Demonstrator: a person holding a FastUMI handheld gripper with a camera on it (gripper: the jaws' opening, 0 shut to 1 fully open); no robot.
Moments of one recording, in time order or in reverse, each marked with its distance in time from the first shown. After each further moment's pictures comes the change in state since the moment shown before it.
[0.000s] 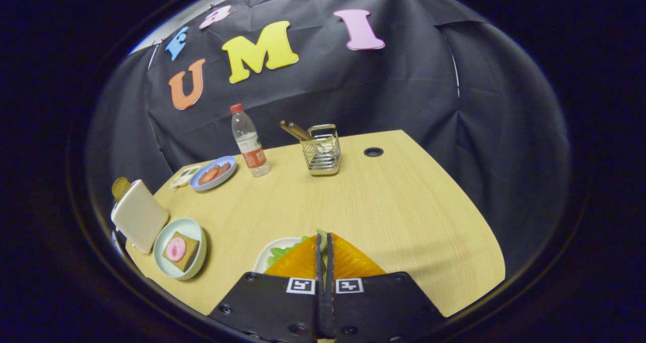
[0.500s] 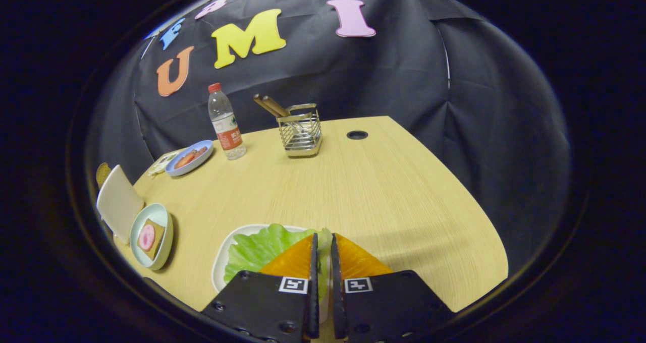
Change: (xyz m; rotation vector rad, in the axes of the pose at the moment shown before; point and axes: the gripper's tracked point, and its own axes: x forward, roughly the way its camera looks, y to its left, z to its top) arm 0.039 -0.034 -0.037 -0.018 0.058 -0.100
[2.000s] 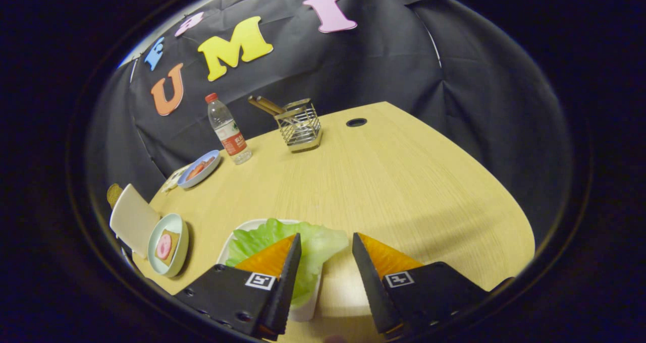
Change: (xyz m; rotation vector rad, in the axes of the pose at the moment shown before) arm -0.002 0.005 -0.022 0.156 0.039 0.083
